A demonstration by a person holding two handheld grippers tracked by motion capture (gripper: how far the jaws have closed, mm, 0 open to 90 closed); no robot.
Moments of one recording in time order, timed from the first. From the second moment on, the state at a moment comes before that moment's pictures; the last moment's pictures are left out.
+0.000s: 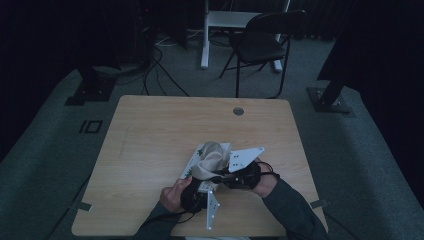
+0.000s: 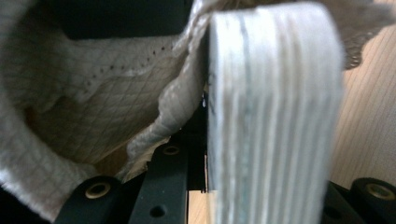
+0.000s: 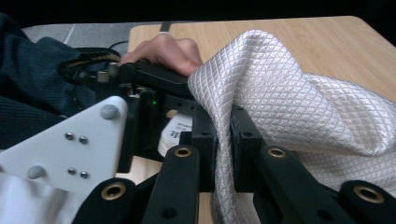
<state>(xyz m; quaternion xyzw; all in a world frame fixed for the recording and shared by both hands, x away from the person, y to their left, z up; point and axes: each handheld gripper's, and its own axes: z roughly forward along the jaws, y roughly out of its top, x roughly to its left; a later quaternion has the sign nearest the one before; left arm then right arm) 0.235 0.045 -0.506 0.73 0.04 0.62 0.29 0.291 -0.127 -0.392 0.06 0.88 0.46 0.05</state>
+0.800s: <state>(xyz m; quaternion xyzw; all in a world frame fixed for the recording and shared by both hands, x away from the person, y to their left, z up) 0.232 0.042 -0.506 0.72 0.03 0.63 0.29 0.307 -0.133 -0.395 0.09 0.88 0.46 0.07</state>
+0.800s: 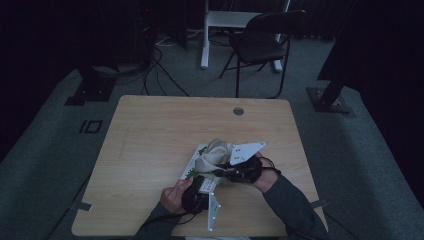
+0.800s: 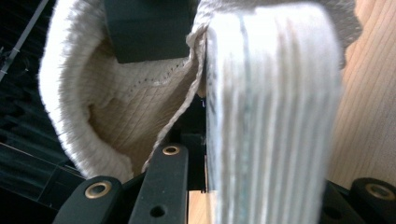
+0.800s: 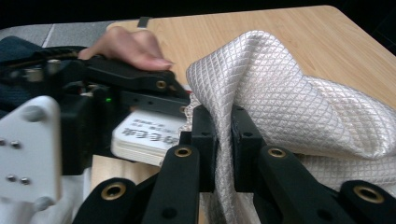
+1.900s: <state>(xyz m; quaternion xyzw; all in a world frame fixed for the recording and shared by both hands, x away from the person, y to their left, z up) 0.227 0.038 -0.509 0.72 0.02 0.63 0.28 0.359 -0.157 -0.388 0.18 0.88 0.43 0.12</state>
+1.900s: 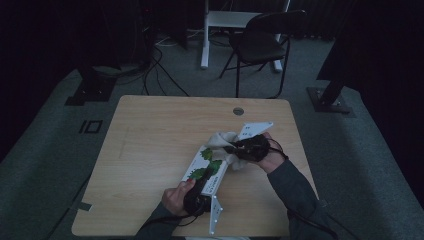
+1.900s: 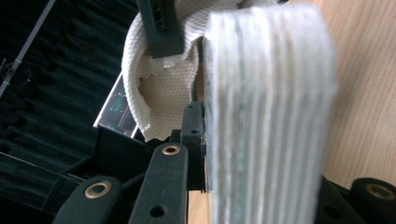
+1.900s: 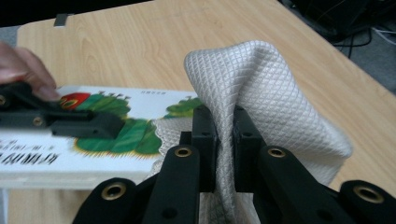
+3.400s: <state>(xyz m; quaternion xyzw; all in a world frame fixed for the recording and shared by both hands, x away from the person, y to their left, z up) 0.225 0.036 -0.508 0.72 0.01 0.63 0.28 0.383 -0.103 -0.385 0.16 0.89 0.42 0.10</state>
